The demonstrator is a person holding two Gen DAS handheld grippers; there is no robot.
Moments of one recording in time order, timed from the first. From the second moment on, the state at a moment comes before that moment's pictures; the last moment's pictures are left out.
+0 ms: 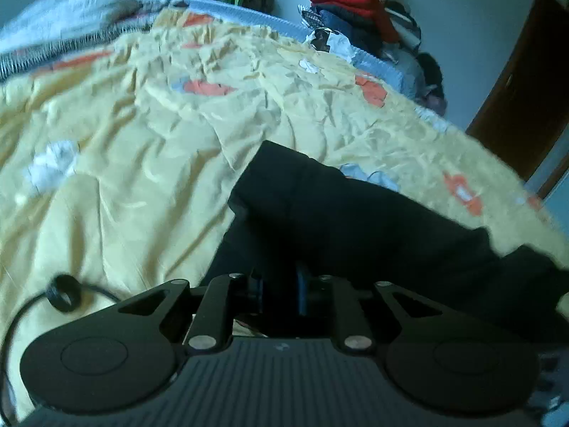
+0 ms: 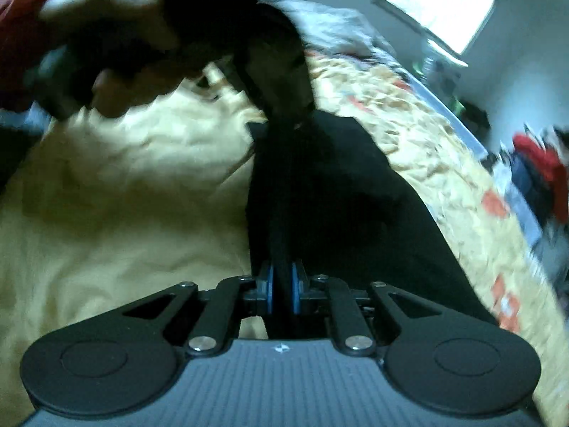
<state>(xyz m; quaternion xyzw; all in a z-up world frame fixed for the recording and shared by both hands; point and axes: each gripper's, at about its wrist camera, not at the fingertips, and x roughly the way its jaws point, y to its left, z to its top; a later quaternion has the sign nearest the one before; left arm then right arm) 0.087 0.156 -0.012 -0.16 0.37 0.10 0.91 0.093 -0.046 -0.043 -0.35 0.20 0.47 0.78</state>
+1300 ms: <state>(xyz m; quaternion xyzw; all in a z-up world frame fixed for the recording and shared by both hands) 0.119 -0.137 -0.058 0.22 0.26 -0.16 0.93 0.292 -0.579 -0.068 0.50 0.19 0.01 0.84</state>
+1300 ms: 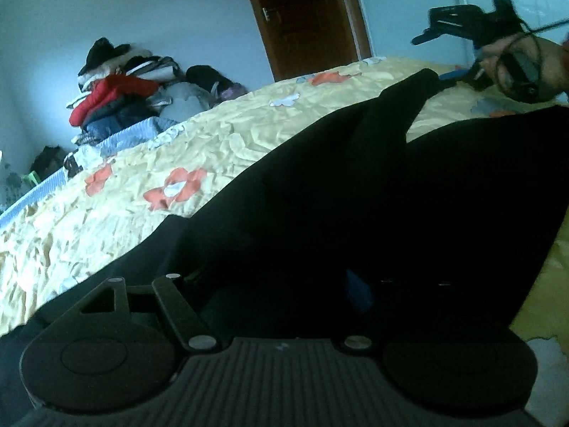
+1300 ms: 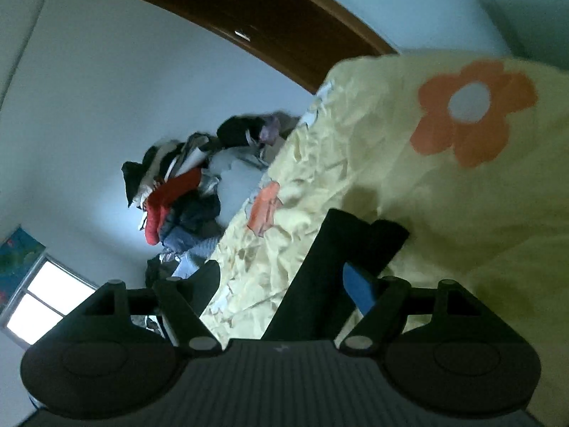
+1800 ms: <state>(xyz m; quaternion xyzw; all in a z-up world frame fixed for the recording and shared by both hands) 0.127 -0.148 -0.060 0.21 0.25 -0.21 0.92 0.297 -0.565 -0.072 0.48 0.18 -0.03 0.86</state>
